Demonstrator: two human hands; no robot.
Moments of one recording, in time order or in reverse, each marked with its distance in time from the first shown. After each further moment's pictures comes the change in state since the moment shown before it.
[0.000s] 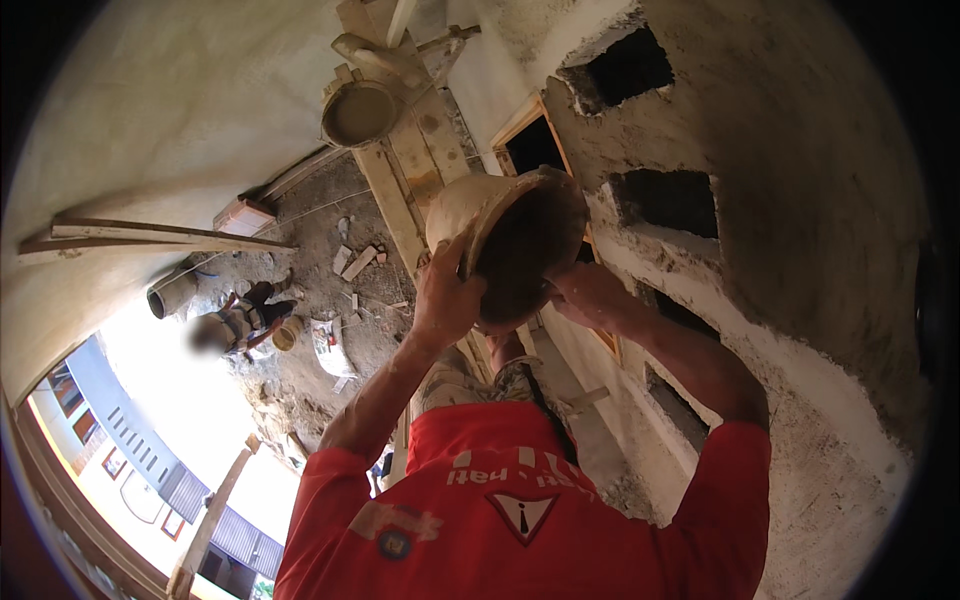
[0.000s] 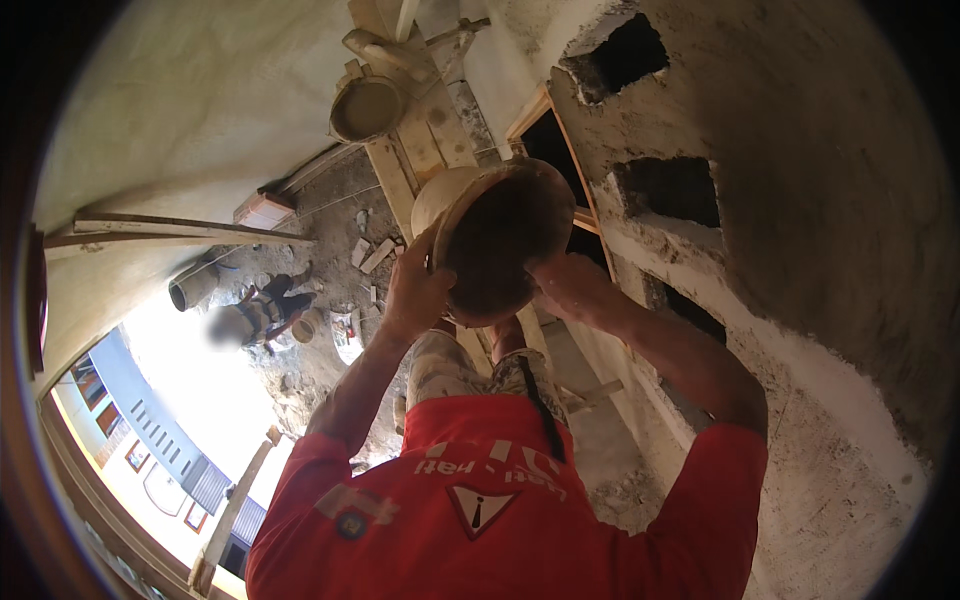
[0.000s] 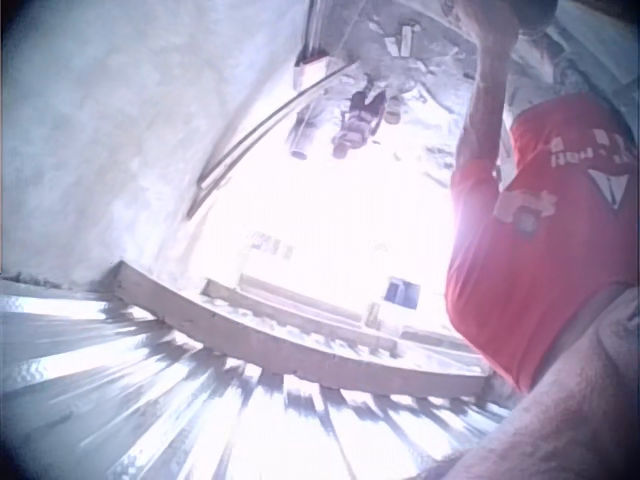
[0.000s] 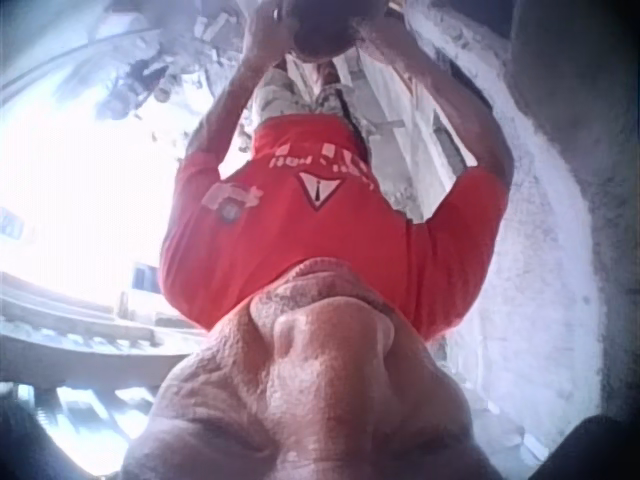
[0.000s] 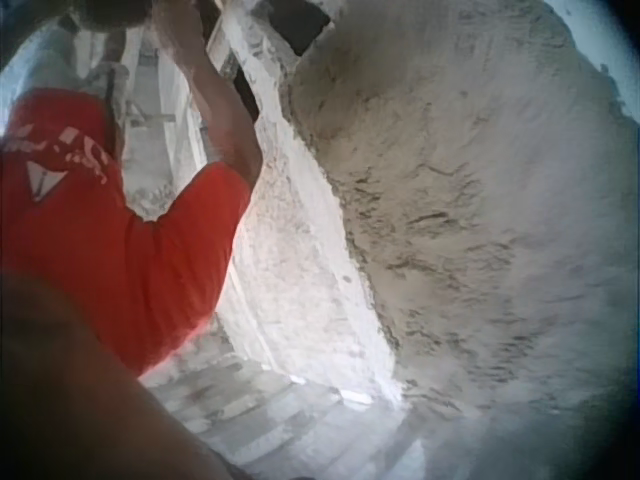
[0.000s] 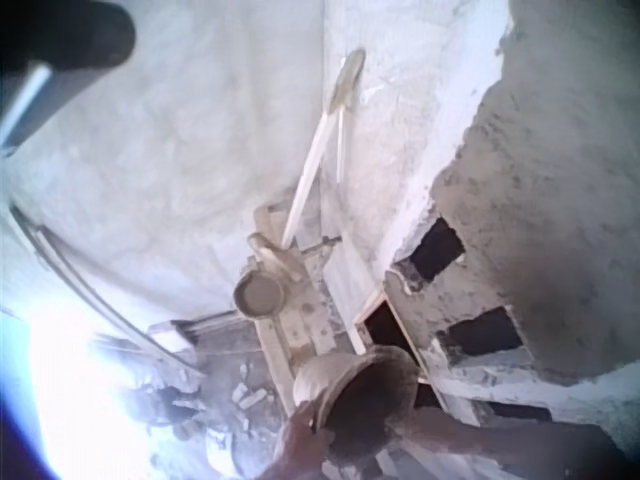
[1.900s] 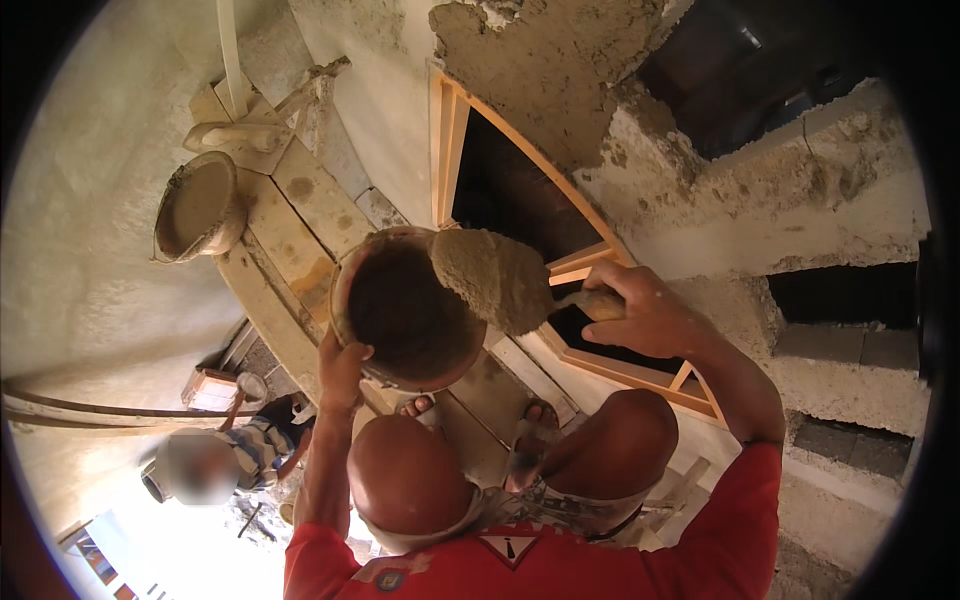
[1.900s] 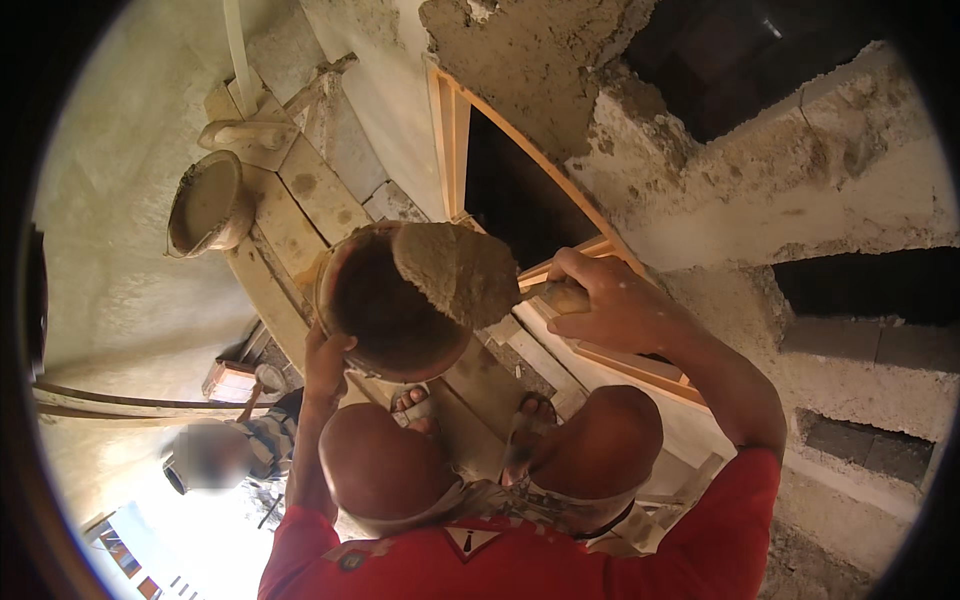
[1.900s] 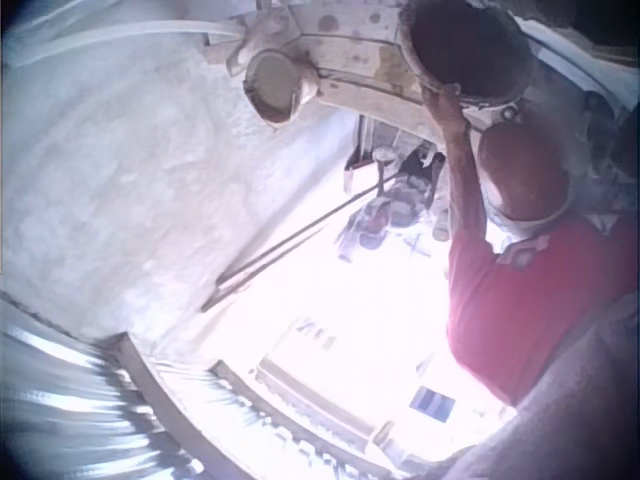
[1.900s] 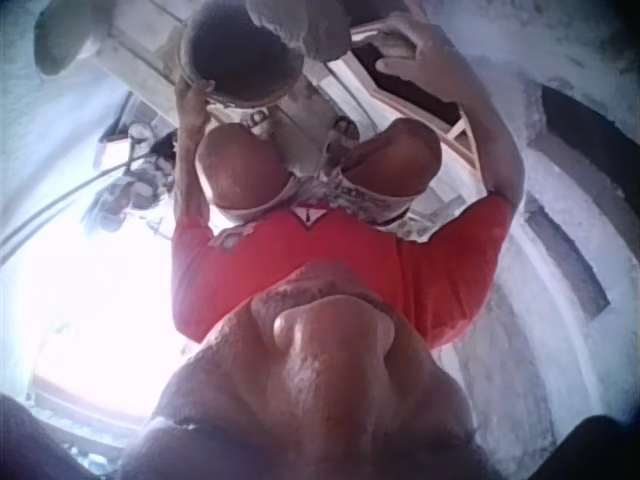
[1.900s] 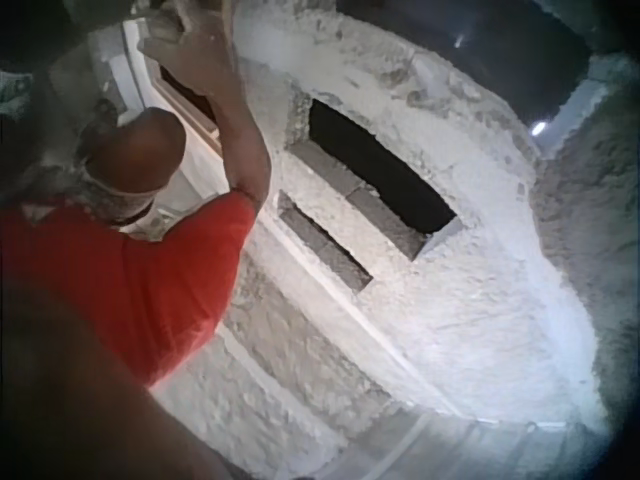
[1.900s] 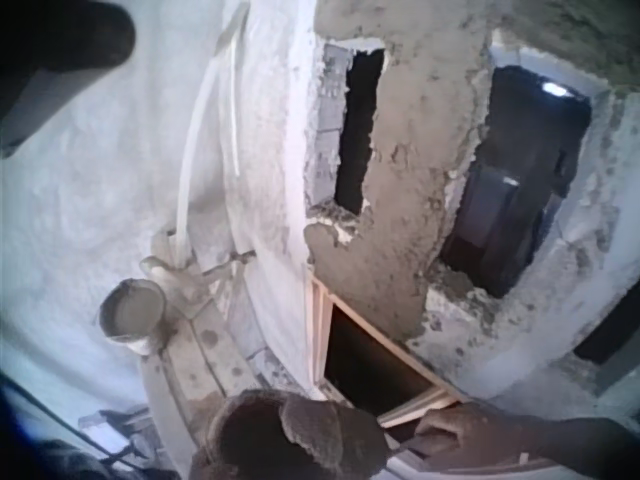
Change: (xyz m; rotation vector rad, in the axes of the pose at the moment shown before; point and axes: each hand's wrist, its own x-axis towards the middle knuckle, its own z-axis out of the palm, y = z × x) left_hand 0.258 -0.540 0.213 -0.476 -0.061 0.028; right_hand 0.095 0.284 0.335 0.414 0.374 0.351
